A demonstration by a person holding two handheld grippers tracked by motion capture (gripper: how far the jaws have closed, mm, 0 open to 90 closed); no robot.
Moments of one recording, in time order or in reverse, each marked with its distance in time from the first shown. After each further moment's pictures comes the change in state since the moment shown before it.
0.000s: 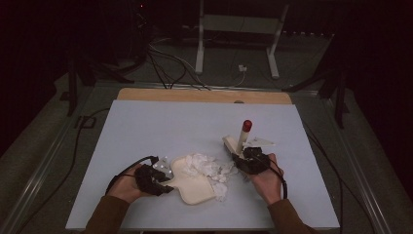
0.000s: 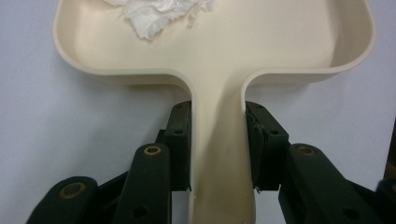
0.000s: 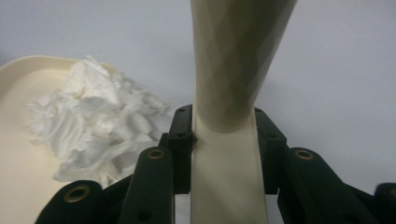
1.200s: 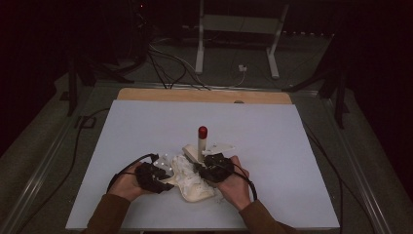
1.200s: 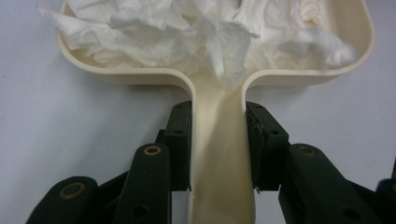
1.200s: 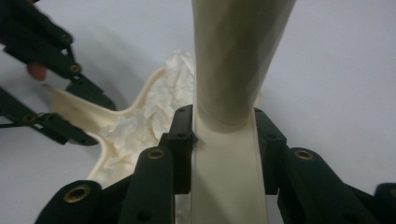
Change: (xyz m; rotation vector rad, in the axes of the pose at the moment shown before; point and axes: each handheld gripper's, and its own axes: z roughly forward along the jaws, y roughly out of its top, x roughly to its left) left arm 0.004 0.002 -0.002 -0.008 0.017 -0.022; right arm 0.097 0.025 0.017 0.017 0.199 -0.153
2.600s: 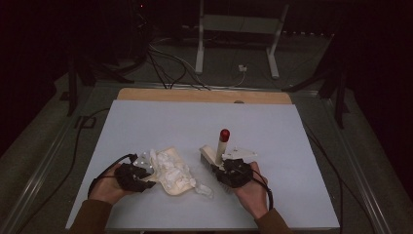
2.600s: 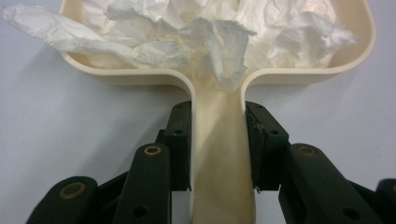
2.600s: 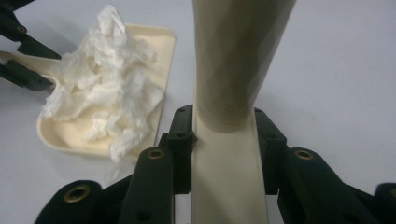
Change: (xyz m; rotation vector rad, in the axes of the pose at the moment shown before) left arm 0.011 -0.043 -0.025 0.018 0.099 -0.099; right arm -0.021 -0.026 -0.038 -0.036 -0.064 0.069
